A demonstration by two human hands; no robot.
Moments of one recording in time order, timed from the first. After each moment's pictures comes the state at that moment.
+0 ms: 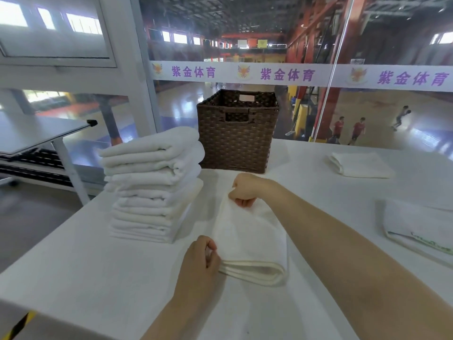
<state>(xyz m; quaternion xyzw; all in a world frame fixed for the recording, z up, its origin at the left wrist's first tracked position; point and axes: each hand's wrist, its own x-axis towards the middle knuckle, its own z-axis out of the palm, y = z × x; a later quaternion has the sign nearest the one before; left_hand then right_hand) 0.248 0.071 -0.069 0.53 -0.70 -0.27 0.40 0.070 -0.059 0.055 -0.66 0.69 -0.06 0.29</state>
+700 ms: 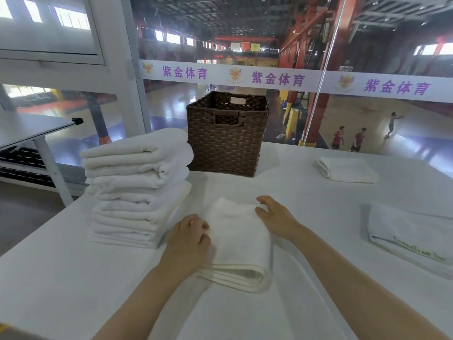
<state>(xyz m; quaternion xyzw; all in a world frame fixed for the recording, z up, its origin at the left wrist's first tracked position) 0.241 0.021 -0.032 0.53 -0.79 -0.16 0.26 -0.020 -0.003 -0.021 -0.63 0.69 -0.27 0.22</state>
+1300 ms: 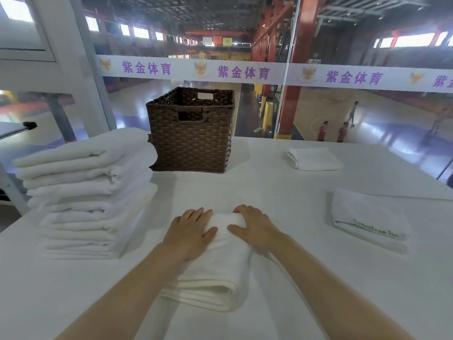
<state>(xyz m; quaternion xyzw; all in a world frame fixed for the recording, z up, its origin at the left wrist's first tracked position) 0.165 -0.018 -0.044 0.48 -0.88 -0.06 0.01 -0.038 0.031 -0.038 -0.67 0.71 -0.16 0.15</state>
